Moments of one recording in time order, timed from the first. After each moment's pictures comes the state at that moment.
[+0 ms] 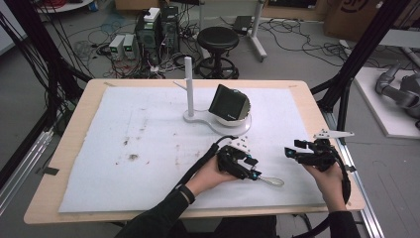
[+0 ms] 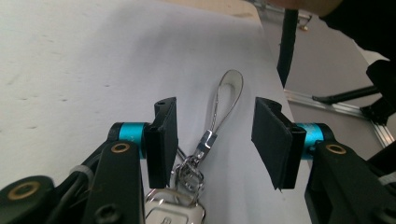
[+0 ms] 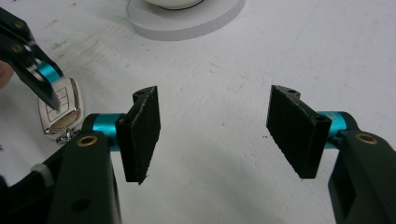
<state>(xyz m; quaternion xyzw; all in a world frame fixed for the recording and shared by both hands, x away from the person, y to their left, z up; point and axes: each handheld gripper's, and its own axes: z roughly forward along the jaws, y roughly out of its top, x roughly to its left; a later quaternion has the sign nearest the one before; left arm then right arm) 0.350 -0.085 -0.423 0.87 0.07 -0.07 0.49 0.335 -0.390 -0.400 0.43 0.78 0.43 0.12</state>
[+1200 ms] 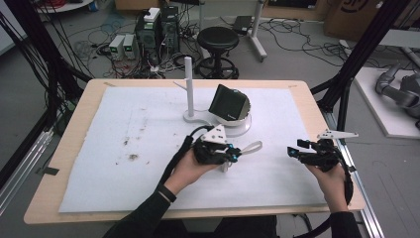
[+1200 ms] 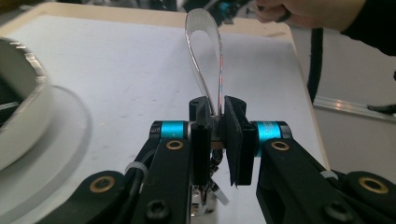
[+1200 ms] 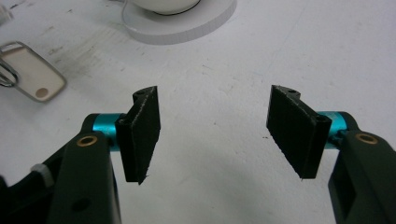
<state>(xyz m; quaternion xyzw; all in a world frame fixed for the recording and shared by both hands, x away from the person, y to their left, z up) 0.341 -0.006 -0.371 0.85 0.10 0.05 0.52 0.332 -0.396 -0.398 0.44 0.78 0.43 0.13</state>
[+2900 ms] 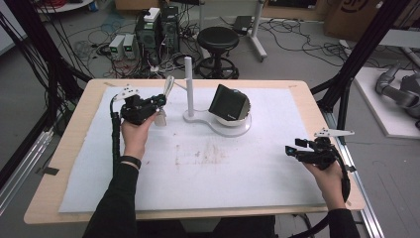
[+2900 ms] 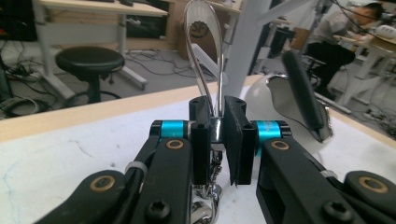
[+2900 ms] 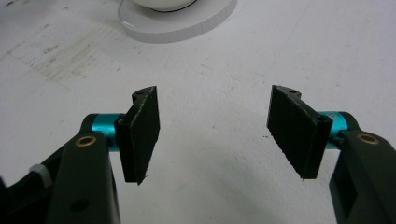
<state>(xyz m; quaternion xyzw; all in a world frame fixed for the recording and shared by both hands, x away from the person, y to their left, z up) 0.430 0.182 -0.374 0.66 0.39 0.19 0.61 0.341 -0.393 -0.403 0.44 0.78 0.43 0.13</state>
